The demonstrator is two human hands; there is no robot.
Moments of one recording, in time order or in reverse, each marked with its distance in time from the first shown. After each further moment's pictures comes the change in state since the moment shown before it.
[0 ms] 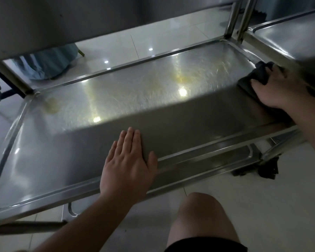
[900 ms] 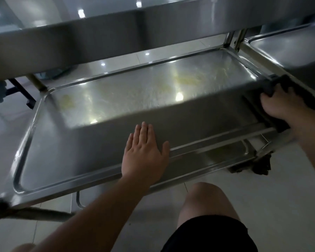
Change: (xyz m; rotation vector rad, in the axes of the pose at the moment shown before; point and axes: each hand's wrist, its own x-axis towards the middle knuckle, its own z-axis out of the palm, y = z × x) left_hand -0.001 0.001 -0.010 -0.096 -0.076 0.002; right_hand -0.056 0.003 -0.003 0.059 -0.010 0.232
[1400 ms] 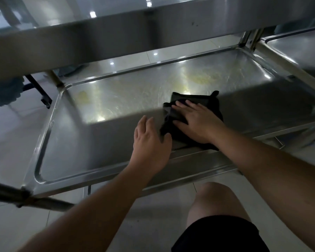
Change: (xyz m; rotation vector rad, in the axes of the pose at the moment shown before) left_hand 0.009 -0.022 -0.020 -0.439 0.062 -0.101; right_hand -0.144 -0.179 0.071 -0.090 -0.186 -0.913
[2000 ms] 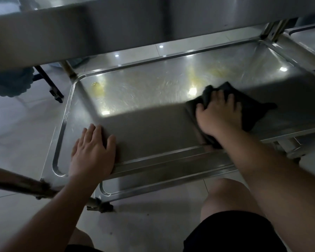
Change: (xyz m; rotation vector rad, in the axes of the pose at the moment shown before) left_hand -0.016 -0.152 -0.103 0.386 0.163 -0.213; right_hand 0.019 -0.037 0.009 0.034 0.110 0.619
